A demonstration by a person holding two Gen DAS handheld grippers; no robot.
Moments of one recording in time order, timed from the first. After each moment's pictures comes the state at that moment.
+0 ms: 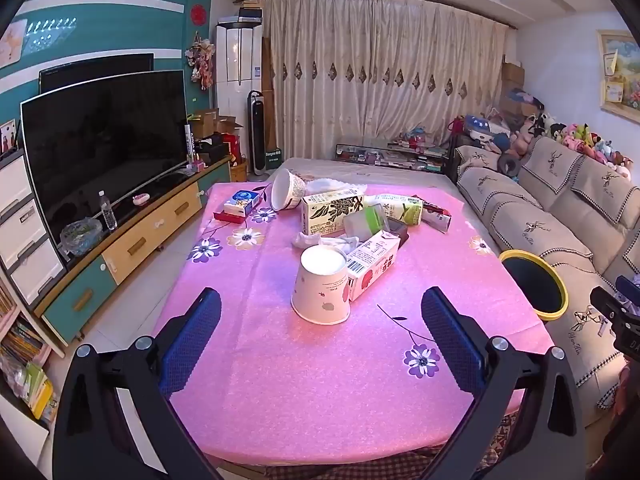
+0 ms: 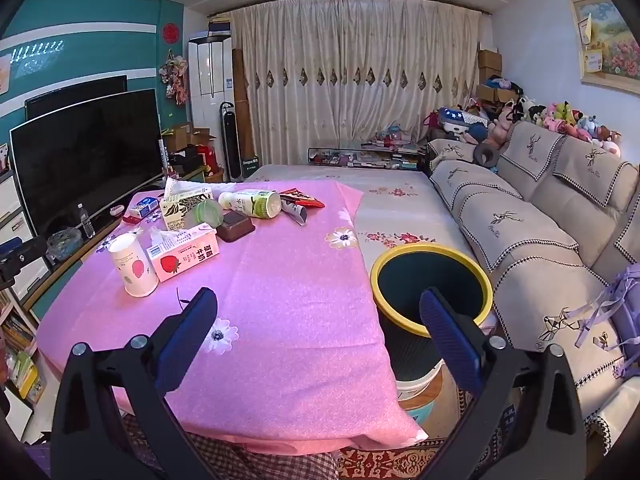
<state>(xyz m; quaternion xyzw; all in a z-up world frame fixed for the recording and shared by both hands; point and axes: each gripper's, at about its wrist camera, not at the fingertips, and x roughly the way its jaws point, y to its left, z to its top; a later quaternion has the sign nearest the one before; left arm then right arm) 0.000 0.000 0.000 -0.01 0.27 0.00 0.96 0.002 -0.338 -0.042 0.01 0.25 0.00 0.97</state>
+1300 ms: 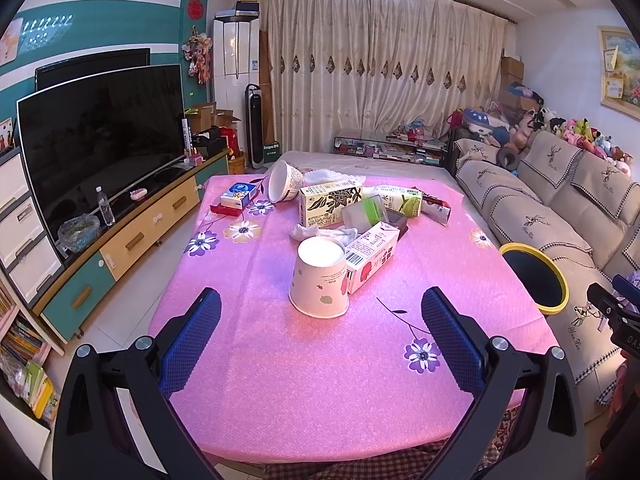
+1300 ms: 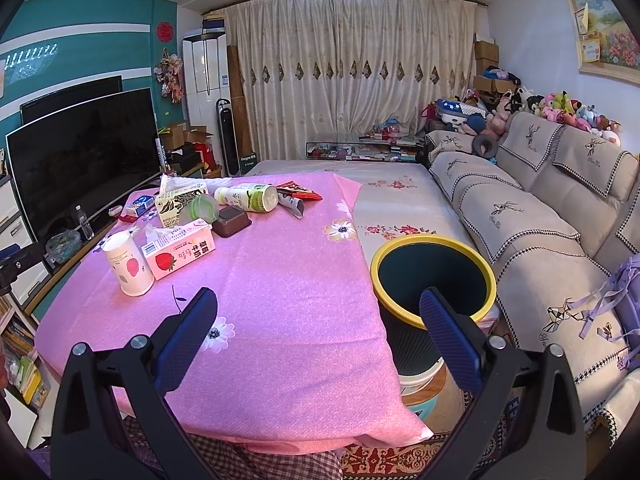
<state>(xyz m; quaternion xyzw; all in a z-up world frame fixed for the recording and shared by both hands) 0.006 -0.002 -0.008 -0.01 0.28 0.00 0.96 0.007 -0.345 -0.053 0.02 0.26 -0.01 0.96</state>
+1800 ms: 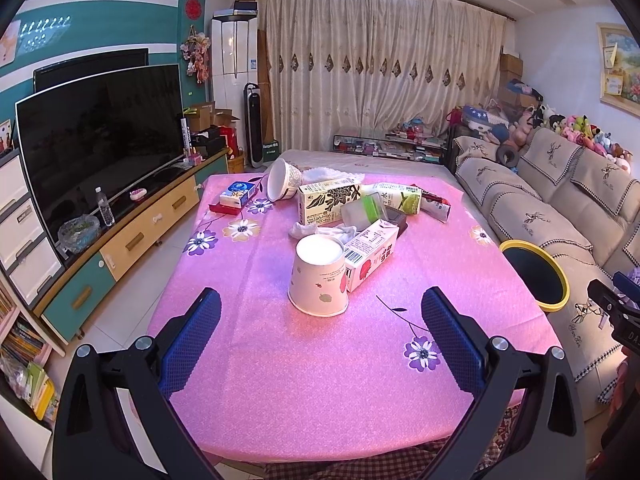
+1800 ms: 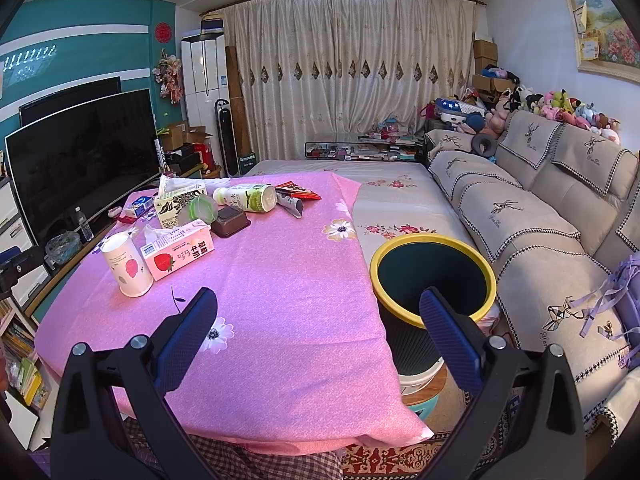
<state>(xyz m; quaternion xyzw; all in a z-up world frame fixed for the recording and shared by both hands) 0.006 -0.007 -0.010 -0.01 0.28 0.00 0.96 0.008 -0.345 -0.052 0.02 0.26 -0.01 0.96</state>
